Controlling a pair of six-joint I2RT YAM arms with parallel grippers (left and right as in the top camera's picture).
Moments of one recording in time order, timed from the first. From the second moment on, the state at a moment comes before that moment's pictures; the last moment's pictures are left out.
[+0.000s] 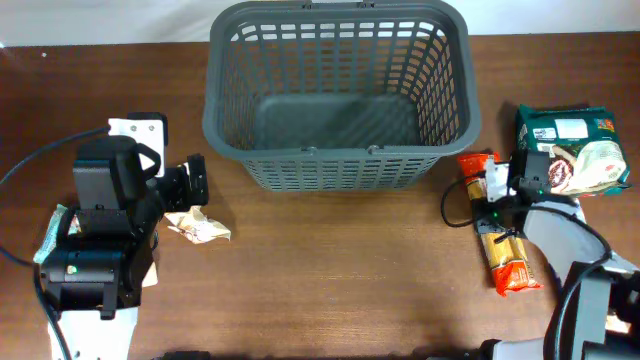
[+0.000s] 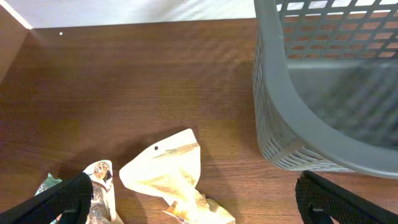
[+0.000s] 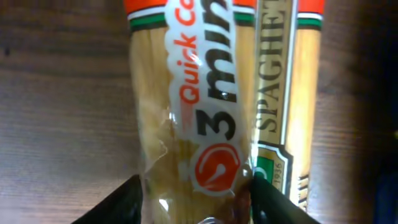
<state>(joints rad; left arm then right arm) -0.02 1.04 1.24 -0.87 -0.09 0.02 -0.20 1.60 0.76 -0.43 0.00 -0.26</state>
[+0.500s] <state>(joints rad) -0.02 1.04 1.24 -0.86 -0.09 0.02 -0.20 1.56 0.71 -0.31 -0.03 -0.24</state>
